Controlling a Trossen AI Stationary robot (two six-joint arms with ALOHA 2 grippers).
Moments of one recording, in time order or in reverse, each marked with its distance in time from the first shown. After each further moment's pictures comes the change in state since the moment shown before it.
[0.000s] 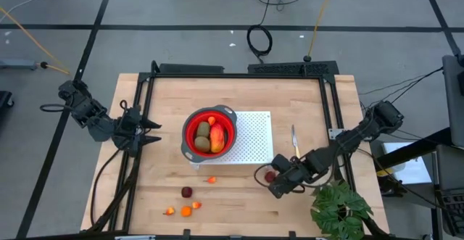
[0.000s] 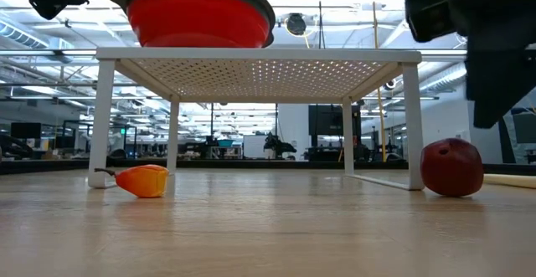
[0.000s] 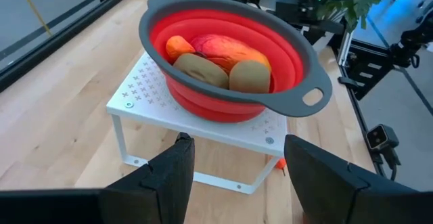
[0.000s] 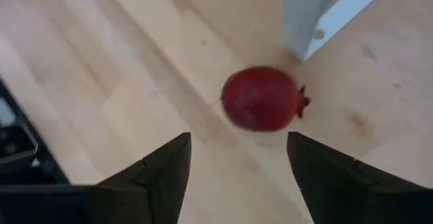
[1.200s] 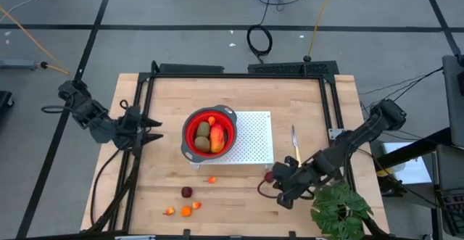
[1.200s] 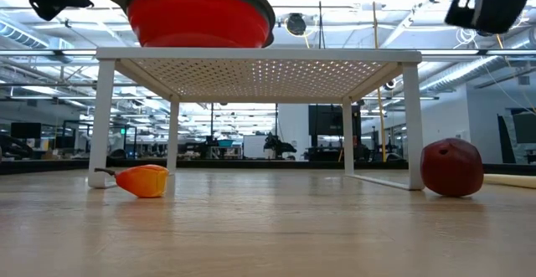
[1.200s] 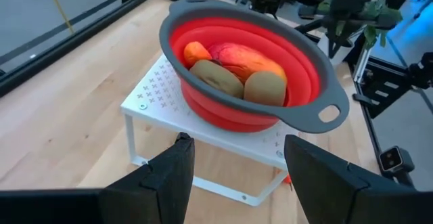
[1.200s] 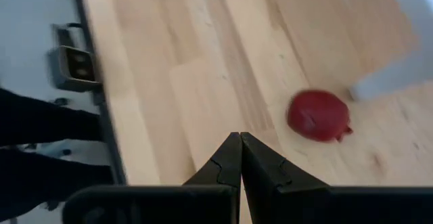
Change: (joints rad) left arm 0.000 0.019 0.000 0.002 -0.069 -0.071; right arm 0.066 -0.044 0.142 -0.068 0.020 -0.352
